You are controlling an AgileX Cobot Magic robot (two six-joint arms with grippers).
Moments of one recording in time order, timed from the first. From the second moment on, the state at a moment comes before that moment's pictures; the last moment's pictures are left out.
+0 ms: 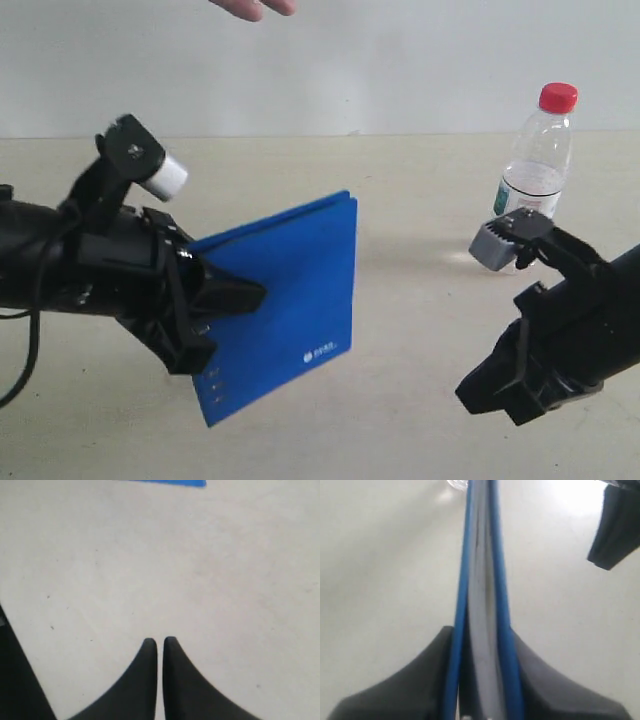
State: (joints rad) left arm -0.67 1.34 -0.65 -1.33 0.42 1.55; right arm 0.07 1.42 -0.63 0.87 0.86 -1.16
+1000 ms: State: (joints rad) left arm -1.27 1.28 -0.64 -1.58 -0.90 1.58; right arm 0.07 0.46 -0.50 0.07 0.87 -0.40
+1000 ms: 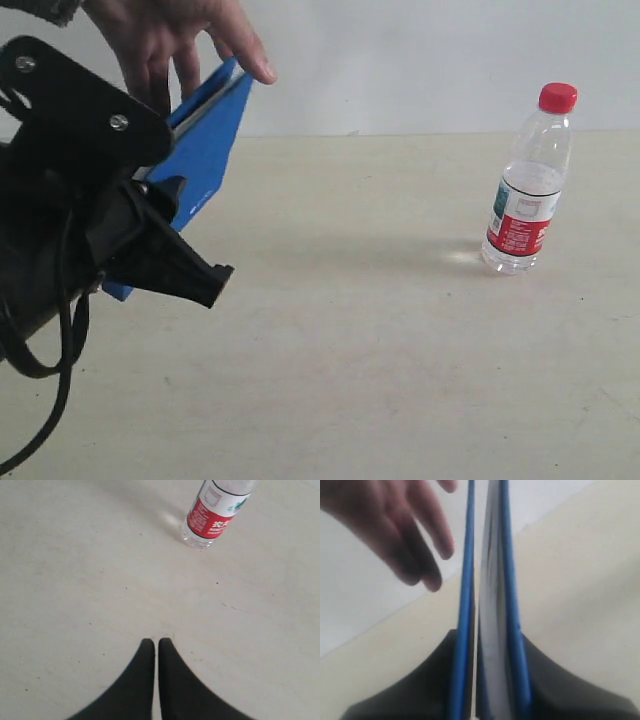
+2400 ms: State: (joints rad) left arm -1.41 1.28 -0.71 -1.50 -0.58 1.42; right arm 0.07 0.01 -0.64 -0.21 1.01 0.06
